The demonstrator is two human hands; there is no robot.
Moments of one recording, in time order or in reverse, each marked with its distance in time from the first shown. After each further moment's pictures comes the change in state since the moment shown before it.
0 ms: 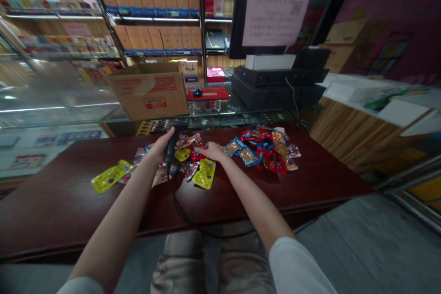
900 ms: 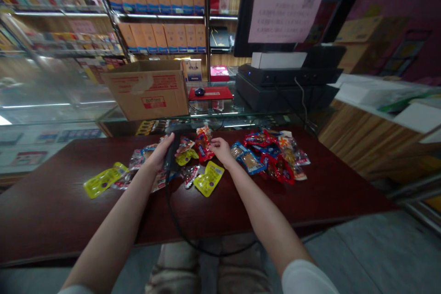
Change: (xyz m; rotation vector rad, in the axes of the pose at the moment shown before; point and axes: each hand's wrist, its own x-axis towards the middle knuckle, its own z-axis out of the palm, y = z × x) left_hand 0.021 -0.029 -0.020 0.030 -0.156 0.140; right_hand 0.017 0.034 0.010 0.785 0.249 -0.079
